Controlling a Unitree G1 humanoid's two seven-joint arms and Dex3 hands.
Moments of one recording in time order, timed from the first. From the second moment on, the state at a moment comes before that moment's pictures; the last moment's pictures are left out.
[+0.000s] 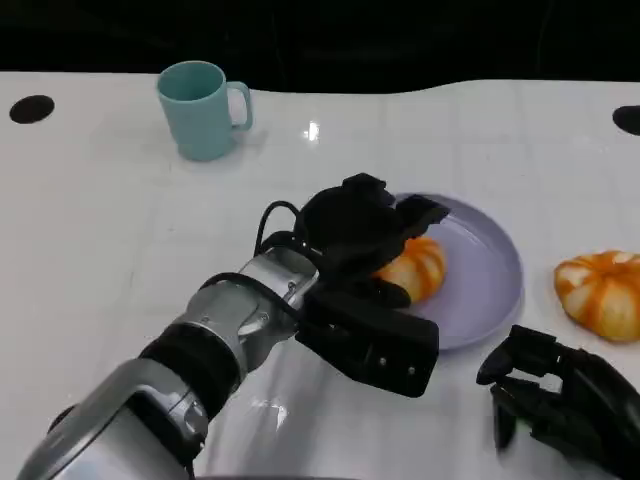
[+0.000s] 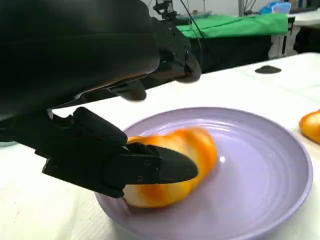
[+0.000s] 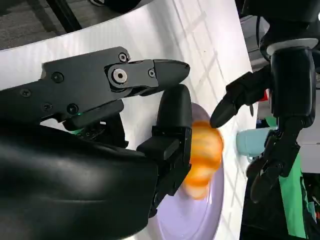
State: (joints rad) left arm -0.87 0.00 -0.68 0.97 0.84 -0.27 0.20; right arm -0.11 -0.13 -0.06 0.61 0.25 -0.32 0.72
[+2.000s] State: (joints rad) left arm -0.48 0.25 -0.47 0.45 0.71 -0.52 0.22; right arm -0.11 -0.13 -0.06 0.62 0.25 -0.32 0.73
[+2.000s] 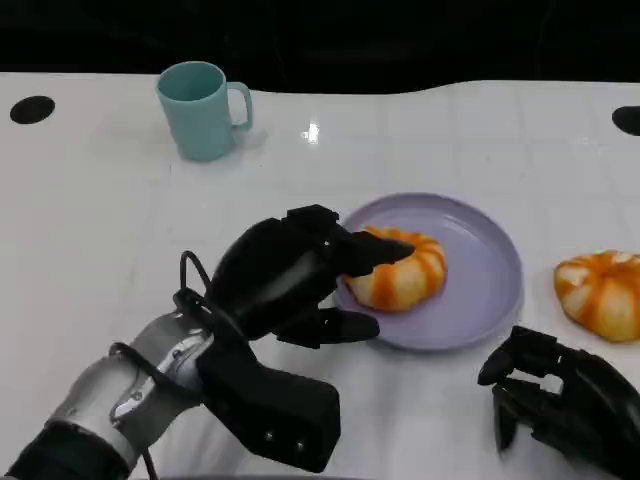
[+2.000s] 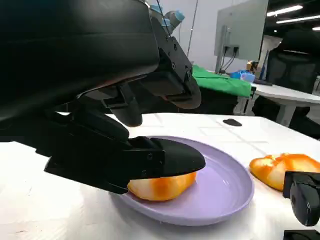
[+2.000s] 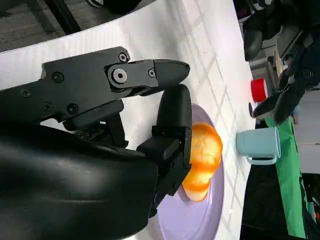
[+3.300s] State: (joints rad) left arm 0.00 0.11 -0.24 0.14 -0.13 -0.46 -0.29; right arm -0.10 -0.14 -0.06 0.59 0.24 -0.29 0.72
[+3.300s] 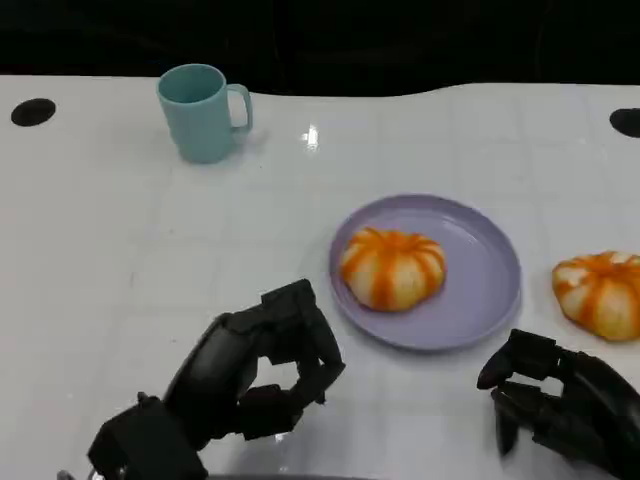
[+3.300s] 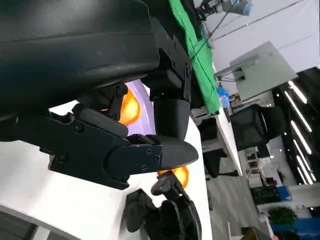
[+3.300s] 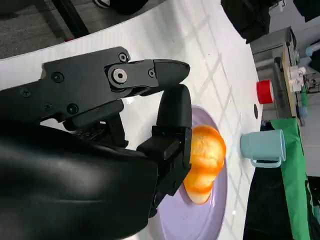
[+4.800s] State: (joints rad) left arm 0.11 0.01 -0.01 0.14 -0.53 -0.13 -0.66; right arm -0.08 -0.14 -0.06 0.57 0.25 -0.28 0.73
